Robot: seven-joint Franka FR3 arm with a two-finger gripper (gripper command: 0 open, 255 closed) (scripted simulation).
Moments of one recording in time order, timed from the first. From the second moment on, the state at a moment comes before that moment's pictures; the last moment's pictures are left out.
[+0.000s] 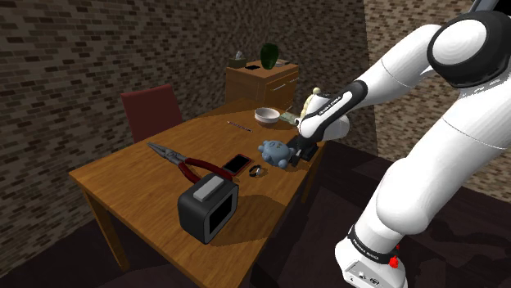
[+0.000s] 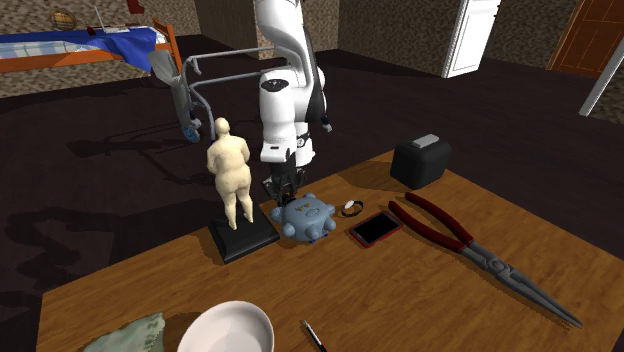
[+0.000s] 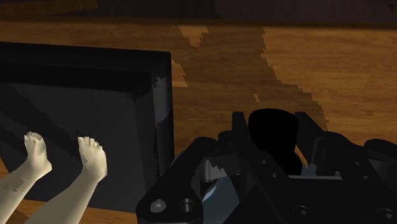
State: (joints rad) arm 0.03 -0.15 -0.50 -2.77 -0.08 2.76 -0.62
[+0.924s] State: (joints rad) arm -0.03 -0.35 -0.44 -2.72 -0.18 2.52 -0.54
